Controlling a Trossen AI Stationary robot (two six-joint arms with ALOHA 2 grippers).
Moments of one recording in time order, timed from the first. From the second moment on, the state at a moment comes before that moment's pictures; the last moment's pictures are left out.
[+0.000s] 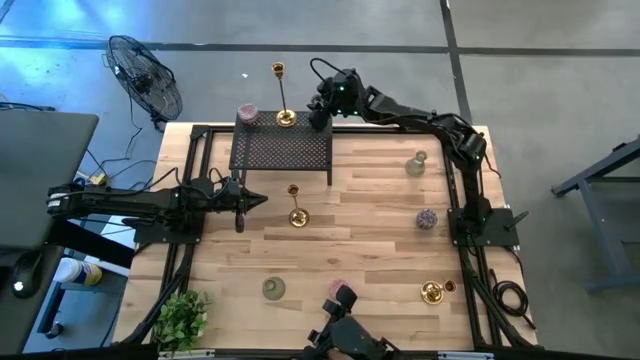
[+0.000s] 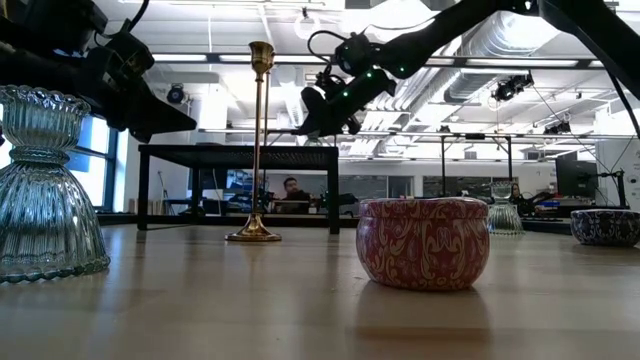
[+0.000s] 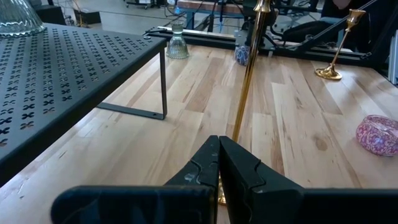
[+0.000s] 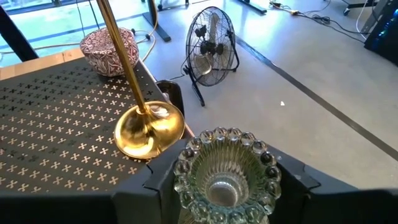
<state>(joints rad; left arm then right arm) 0.11 0.57 0.11 0.29 -0.09 -0.08 -0.63 2.05 1.70 -0.09 -0.08 -0.02</state>
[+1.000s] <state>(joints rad) 0.11 0.57 0.11 0.28 -0.09 -0.08 -0.59 1.89 1.70 -0.12 -0.01 -0.04</state>
